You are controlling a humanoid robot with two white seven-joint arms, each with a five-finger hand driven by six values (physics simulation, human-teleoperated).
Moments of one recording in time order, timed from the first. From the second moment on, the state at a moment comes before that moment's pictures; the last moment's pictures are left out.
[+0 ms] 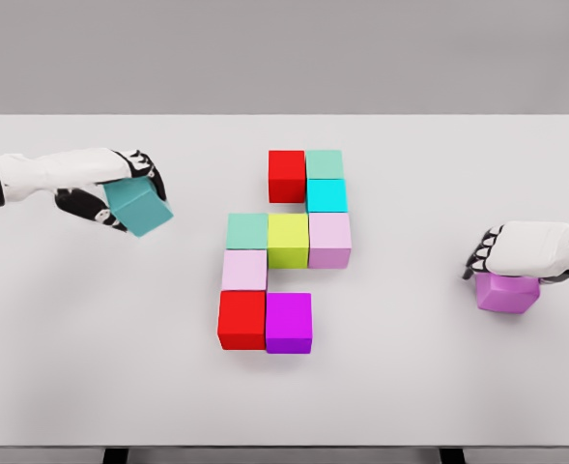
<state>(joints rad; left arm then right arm) -0.75 0.86 -0.75 -1.35 0.03 -0.53 -0.61 -0.61 -1.12 0.79 -1.64 0.62 -0.59 0.60</state>
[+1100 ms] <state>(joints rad) -0.90 0.36 -0.84 -1.17 0.10 0.47 -0.20 -0.62 -0.96 0.70 -1.59 0.49 -0.61 0.61</state>
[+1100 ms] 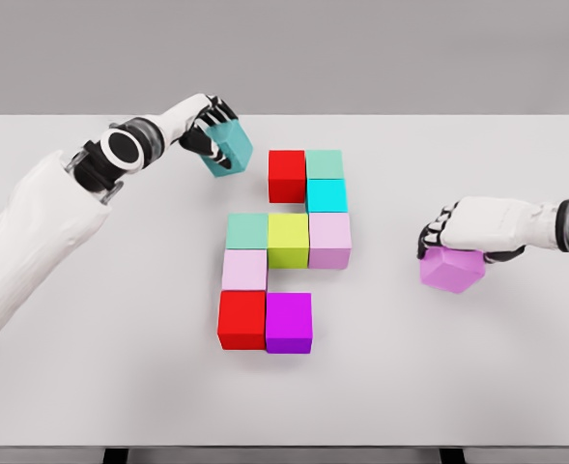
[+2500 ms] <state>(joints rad) -0.88 0.39 -0.92 -1.30 0.14 0.59 -0.12 -0.70 -0.88 0.86 -1.75 0.47 -0.61 0.61</state>
